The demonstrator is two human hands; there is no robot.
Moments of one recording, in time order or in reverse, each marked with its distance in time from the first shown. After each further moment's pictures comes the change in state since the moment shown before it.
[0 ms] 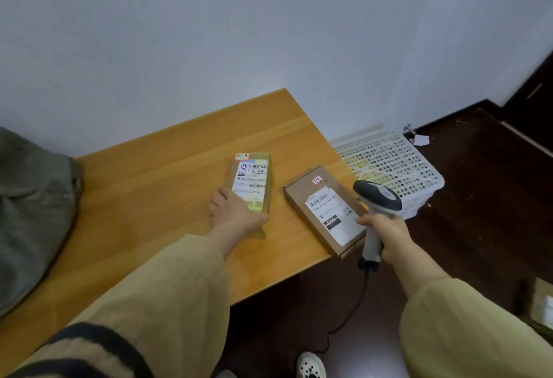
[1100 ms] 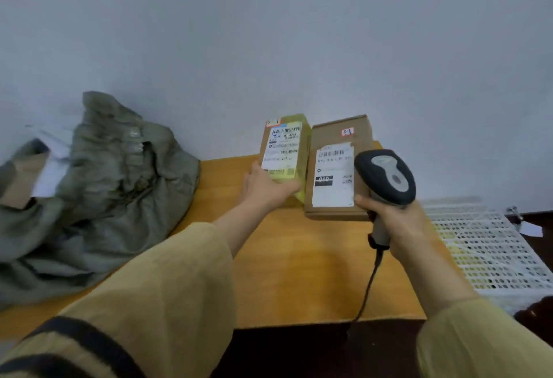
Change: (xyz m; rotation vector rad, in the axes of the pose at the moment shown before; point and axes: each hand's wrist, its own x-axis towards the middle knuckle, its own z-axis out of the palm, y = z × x) left_hand -0.043 -0.077 -0.153 -0.688 0.280 -0.001; right_hand -0.147 -0.091 0.112 0.078 -0.418 -0.540
